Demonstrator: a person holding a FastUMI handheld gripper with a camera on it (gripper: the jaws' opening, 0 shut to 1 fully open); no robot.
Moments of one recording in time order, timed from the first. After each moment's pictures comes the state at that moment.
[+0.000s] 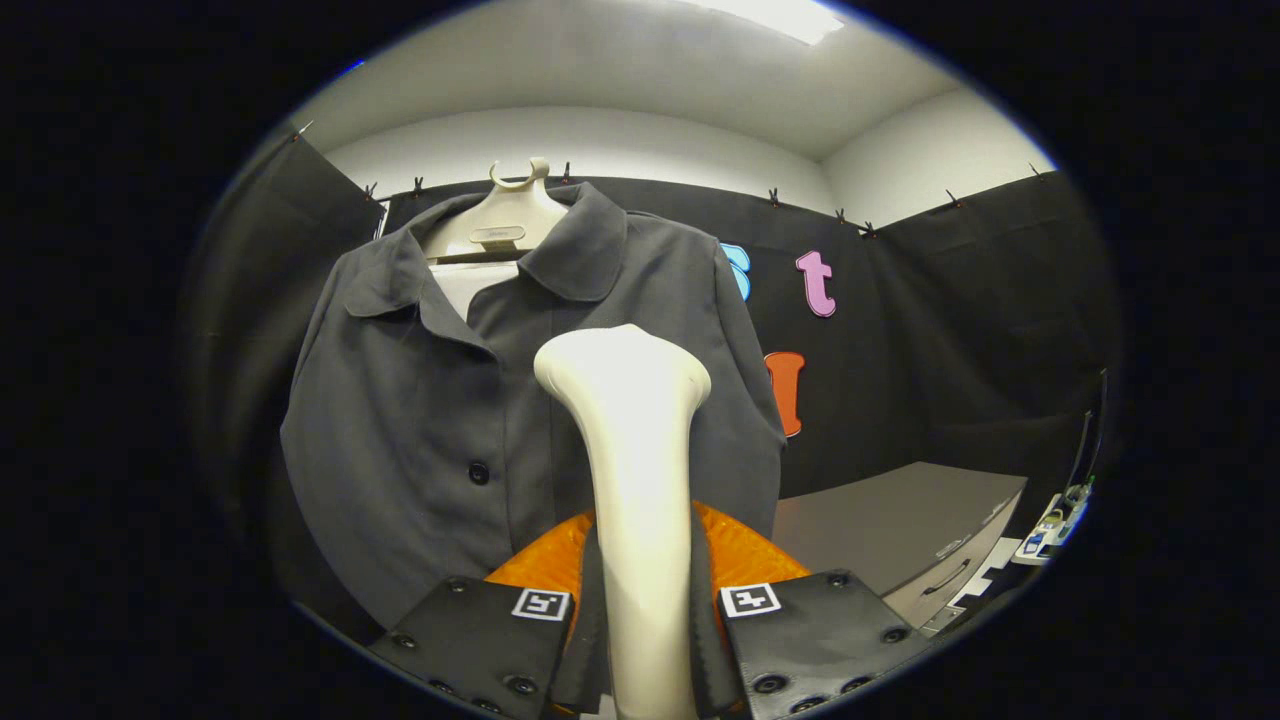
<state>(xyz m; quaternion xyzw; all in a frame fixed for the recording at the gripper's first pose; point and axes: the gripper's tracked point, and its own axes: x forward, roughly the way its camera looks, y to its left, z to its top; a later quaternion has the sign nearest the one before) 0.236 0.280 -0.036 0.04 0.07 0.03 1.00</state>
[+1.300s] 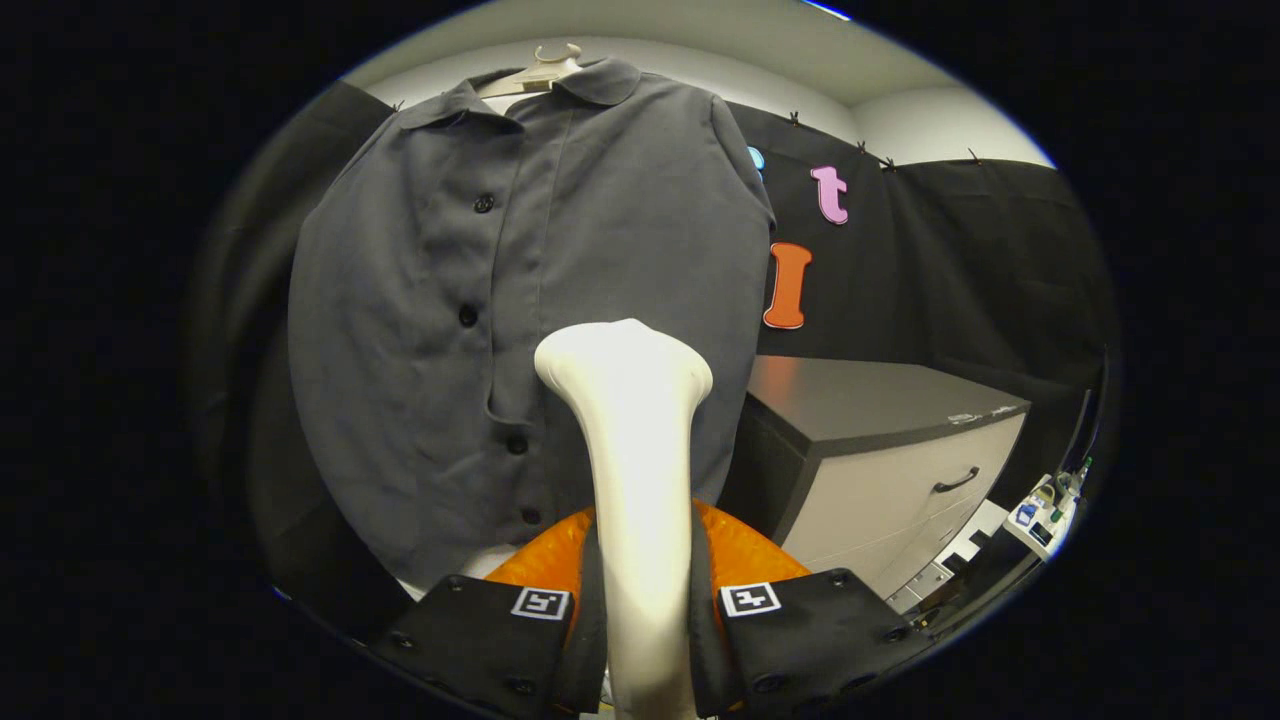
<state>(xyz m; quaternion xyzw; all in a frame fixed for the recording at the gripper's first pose) 0.143 0.260 -0.214 0.00 0.21 0.04 0.98</state>
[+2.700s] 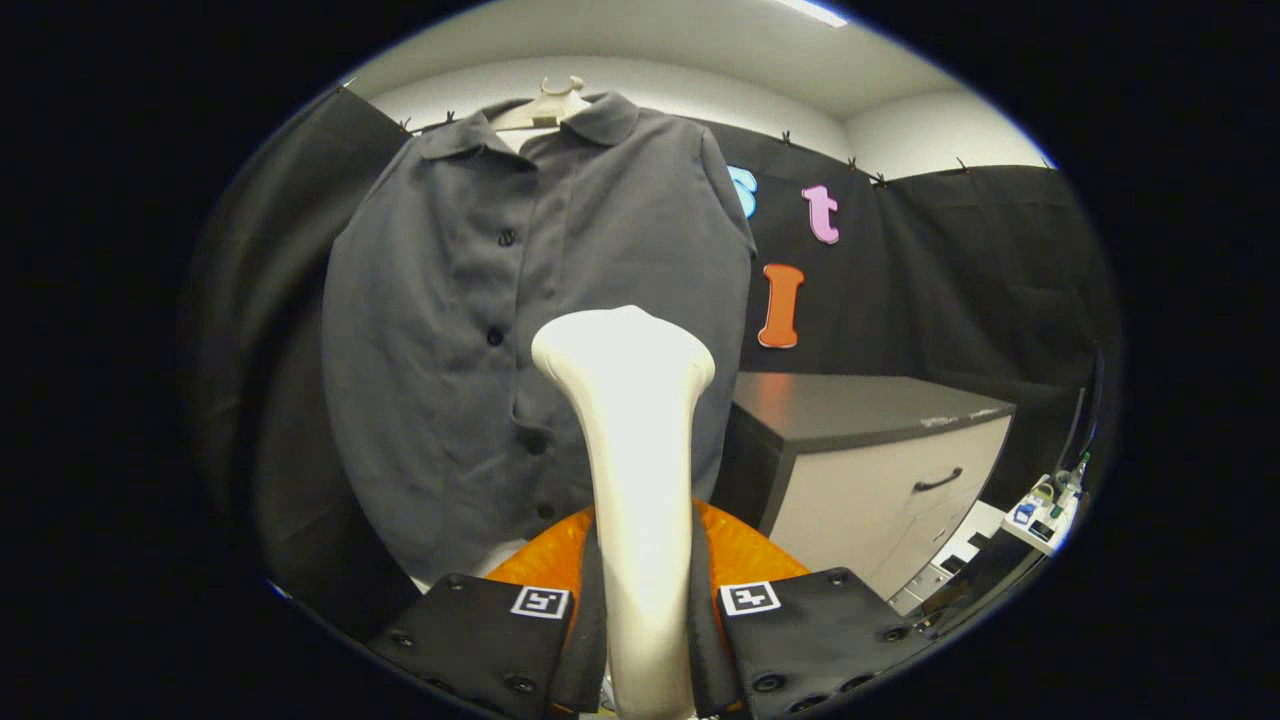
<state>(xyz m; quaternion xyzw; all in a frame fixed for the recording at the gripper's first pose) 0.121 0.264 -0.154 0.01 0.15 0.05 0.99</state>
